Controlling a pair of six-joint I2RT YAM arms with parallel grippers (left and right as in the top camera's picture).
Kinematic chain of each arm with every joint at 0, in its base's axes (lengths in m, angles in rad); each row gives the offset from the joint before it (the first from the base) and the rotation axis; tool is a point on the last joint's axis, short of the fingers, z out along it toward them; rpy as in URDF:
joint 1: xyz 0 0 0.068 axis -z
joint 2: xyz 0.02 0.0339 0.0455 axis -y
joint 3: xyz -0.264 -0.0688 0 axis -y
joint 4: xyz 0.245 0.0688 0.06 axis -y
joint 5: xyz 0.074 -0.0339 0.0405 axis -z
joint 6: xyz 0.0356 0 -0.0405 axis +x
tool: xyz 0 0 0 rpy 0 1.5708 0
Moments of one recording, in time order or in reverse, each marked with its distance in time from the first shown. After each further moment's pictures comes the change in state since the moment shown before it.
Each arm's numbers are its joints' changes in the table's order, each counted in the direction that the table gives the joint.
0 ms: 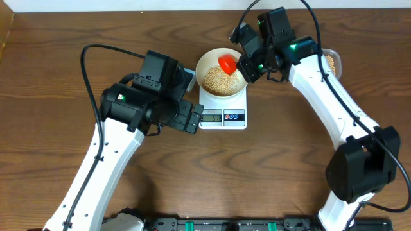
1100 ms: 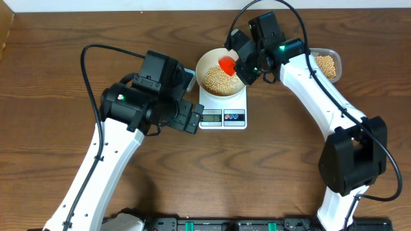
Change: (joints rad) left arm 0.000 0.000 0.000 0.000 0.000 0.000; right arm -0.022 -0.068 0.000 0.031 0.069 -0.094
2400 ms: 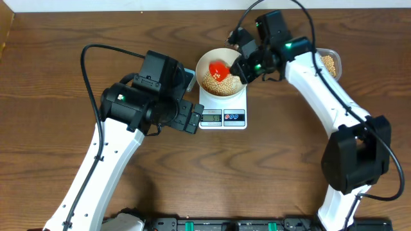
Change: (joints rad) left arm 0.000 0.000 0.000 0.000 0.000 0.000; right arm 0.046 0.000 0.000 -0.002 -0.250 0.167
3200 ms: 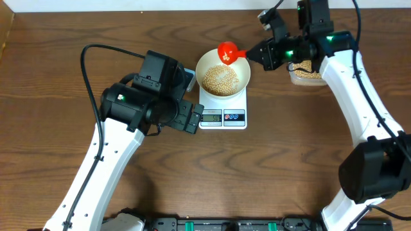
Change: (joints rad) left arm 0.000 0.000 0.000 0.000 0.000 0.000; right arm 0.159 0.108 0.000 0.003 -0.246 0.054
